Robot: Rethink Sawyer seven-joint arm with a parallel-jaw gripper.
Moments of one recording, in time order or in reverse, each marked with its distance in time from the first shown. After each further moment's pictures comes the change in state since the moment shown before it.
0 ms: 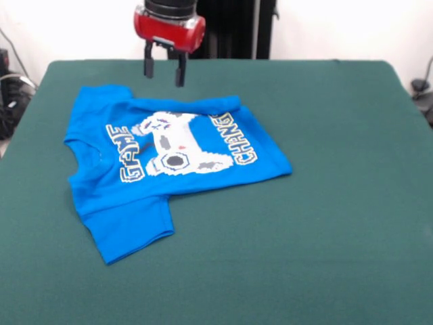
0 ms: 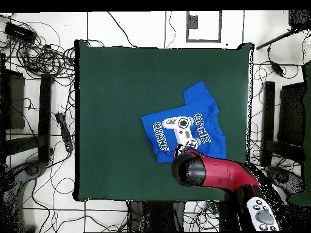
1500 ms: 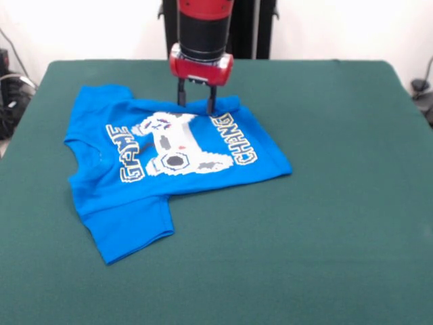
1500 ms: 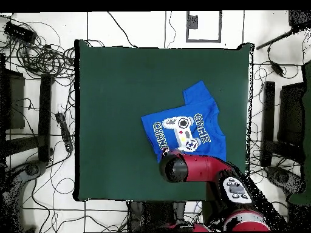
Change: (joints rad) arm 0.065 0.191 -0.005 -0.038 -0.031 -0.087 0.000
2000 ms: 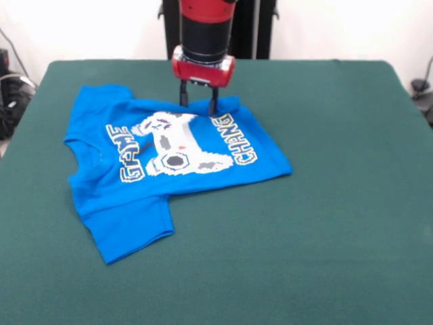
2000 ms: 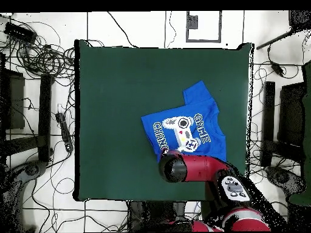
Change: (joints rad) arm 0.003 0.019 -0.001 -0.006 0.000 0.000 0.000
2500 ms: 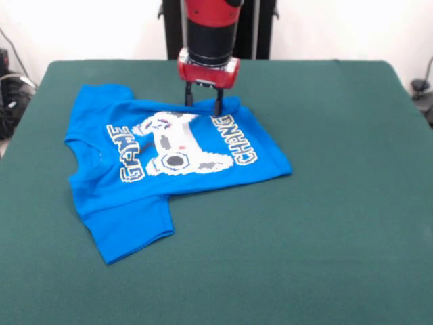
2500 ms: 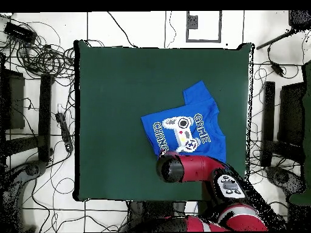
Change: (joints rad) arm 0.018 0.022 -0.002 0.000 0.000 0.000 0.000
